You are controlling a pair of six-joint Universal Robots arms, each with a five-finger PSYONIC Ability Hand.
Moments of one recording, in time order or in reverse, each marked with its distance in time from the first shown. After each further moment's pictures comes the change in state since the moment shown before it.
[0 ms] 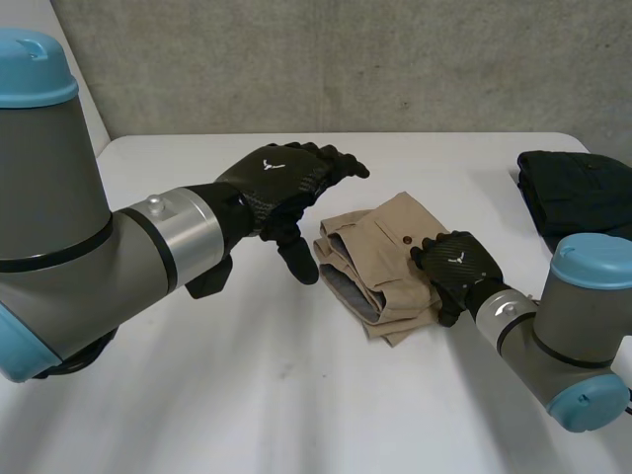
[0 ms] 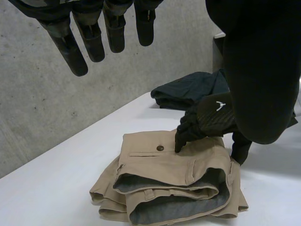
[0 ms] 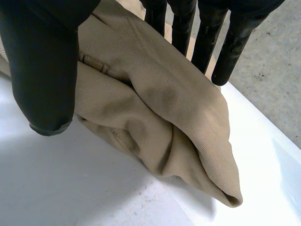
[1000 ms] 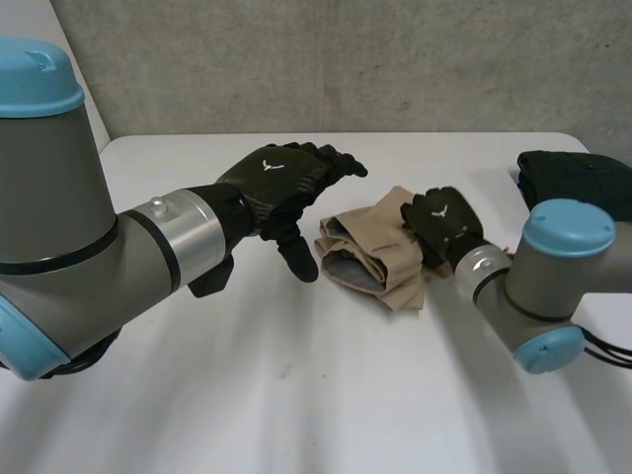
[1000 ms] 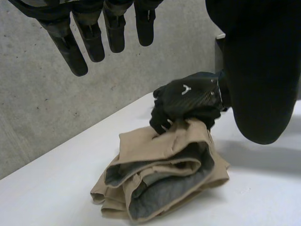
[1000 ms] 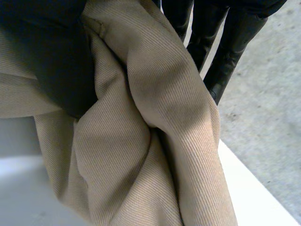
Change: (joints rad) left arm 0.004 -0.008 -0.012 0.032 -0.002 -0.004; right arm 0.039 0.129 -0.276 -0.038 0.005 0.026; left_hand 0.002 0.000 0.000 0.000 0.000; right_hand 0.543 0.736 0.697 0.774 0.591
